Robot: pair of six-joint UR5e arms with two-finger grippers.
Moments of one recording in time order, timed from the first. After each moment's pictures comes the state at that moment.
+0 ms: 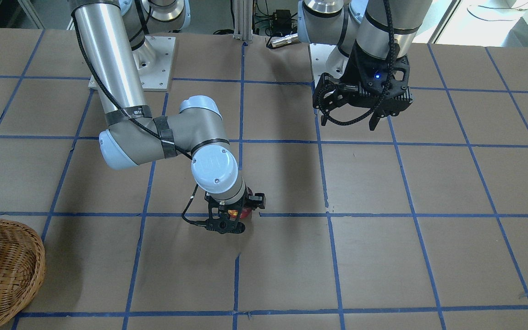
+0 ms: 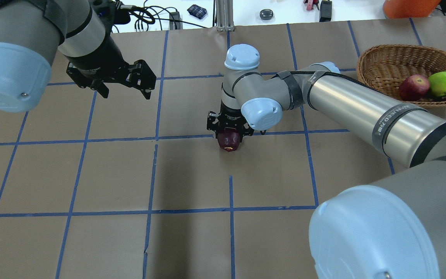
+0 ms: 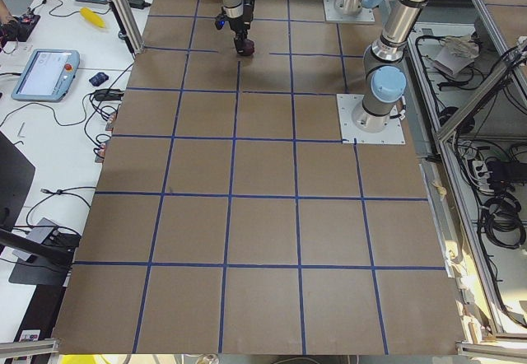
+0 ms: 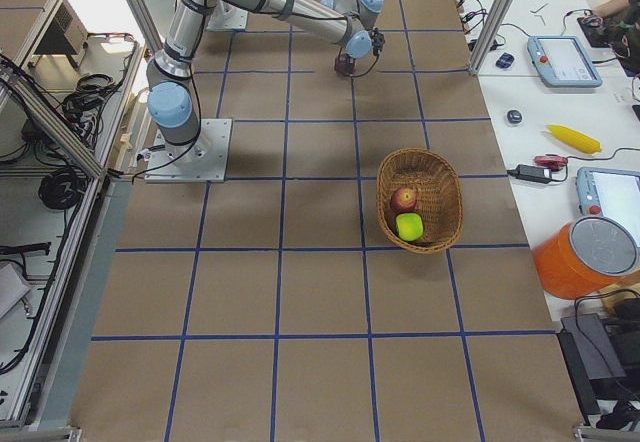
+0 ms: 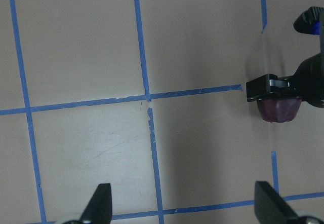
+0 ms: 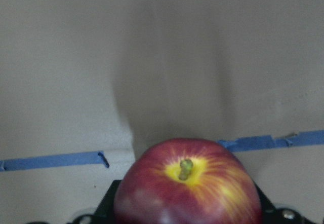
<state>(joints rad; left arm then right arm) -1.64 -1.56 -1.61 -1.46 1.56 0.02 1.89 -0.99 1.59 -2.07 -1.39 0.46</state>
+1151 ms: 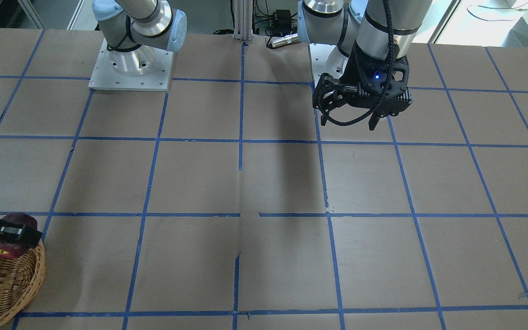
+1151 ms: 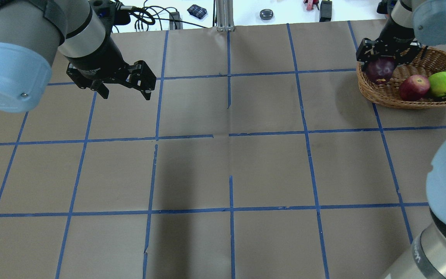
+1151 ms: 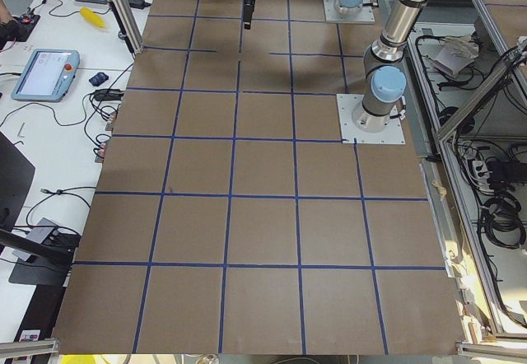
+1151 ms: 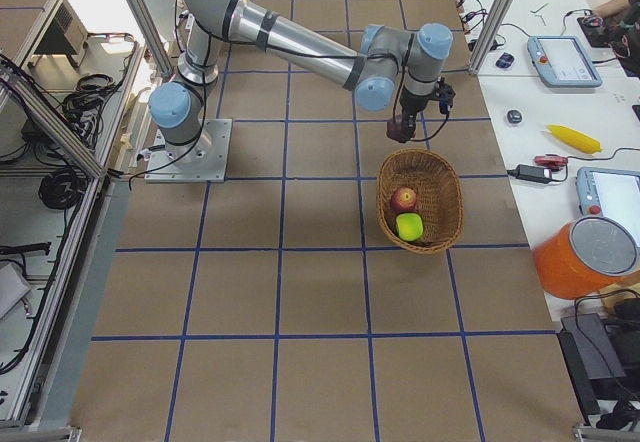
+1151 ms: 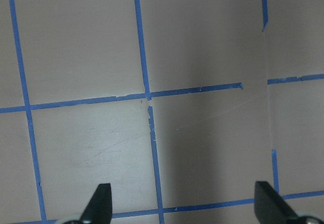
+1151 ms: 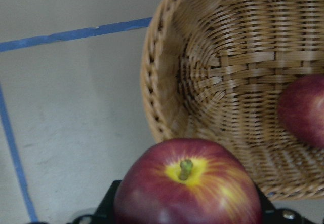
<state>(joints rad) -1.64 -1.56 -1.61 -1.46 1.56 0.02 1.26 -1.08 1.41 -1.89 -1.60 -0.16</state>
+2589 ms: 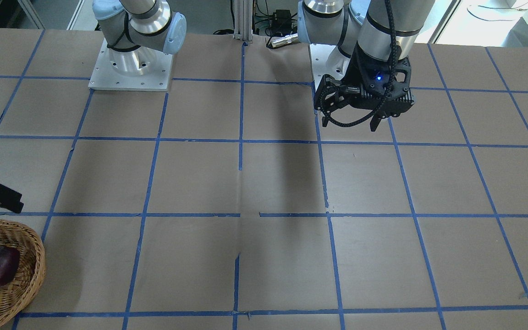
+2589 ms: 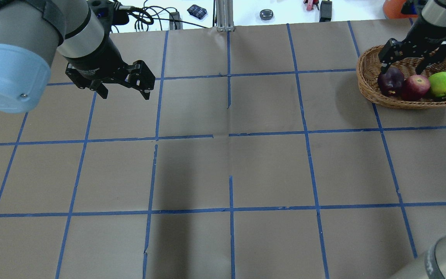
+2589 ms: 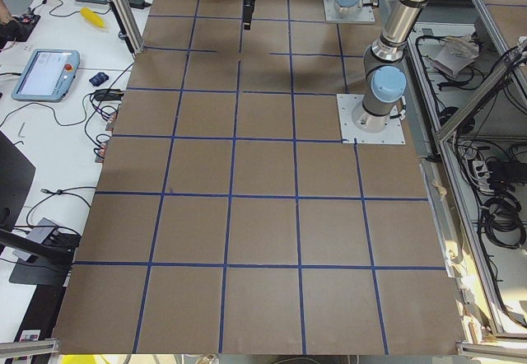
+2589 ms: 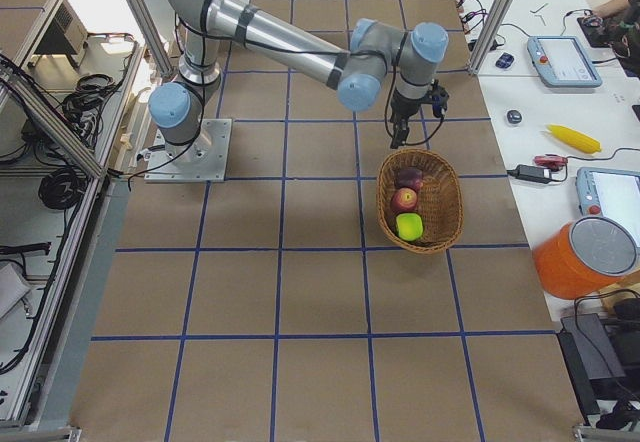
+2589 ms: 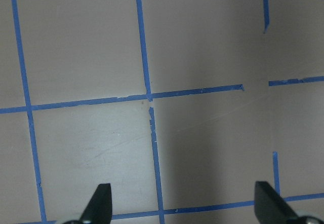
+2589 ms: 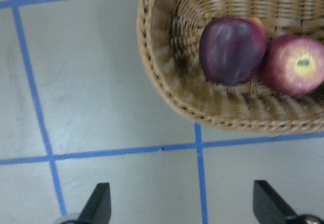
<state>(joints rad) -1.64 -1.56 -1.61 -1.46 1.56 0.02 1.24 -1.28 1.43 -1.66 -1.55 -0.25</state>
